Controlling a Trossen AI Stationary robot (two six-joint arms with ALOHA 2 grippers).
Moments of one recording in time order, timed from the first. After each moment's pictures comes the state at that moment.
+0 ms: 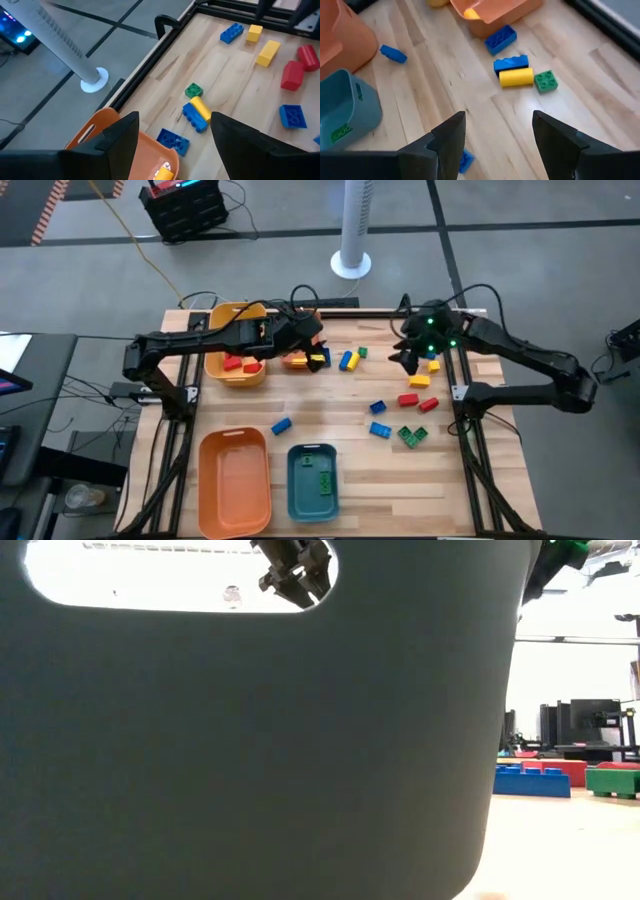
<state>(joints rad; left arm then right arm) 0.15 1.64 1.61 -0.64 -0.49 -0.14 -0.56 1.00 0.91 -0.72 -0.26 0.12</state>
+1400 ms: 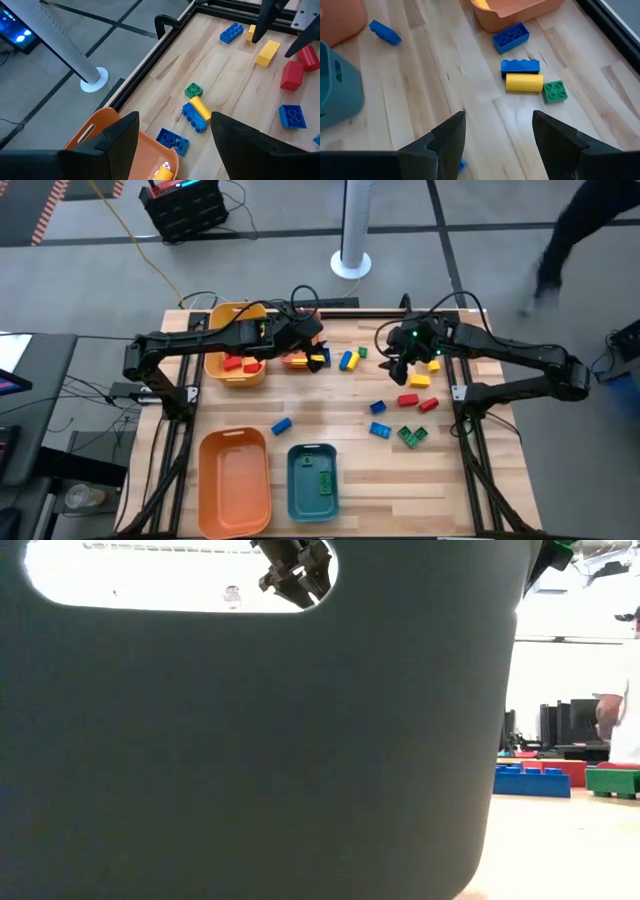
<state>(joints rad) 0.15 1.64 1.61 -0.64 -0.49 -0.14 -0.40 1.09 0.91 -0.64 -0.13 0.07</state>
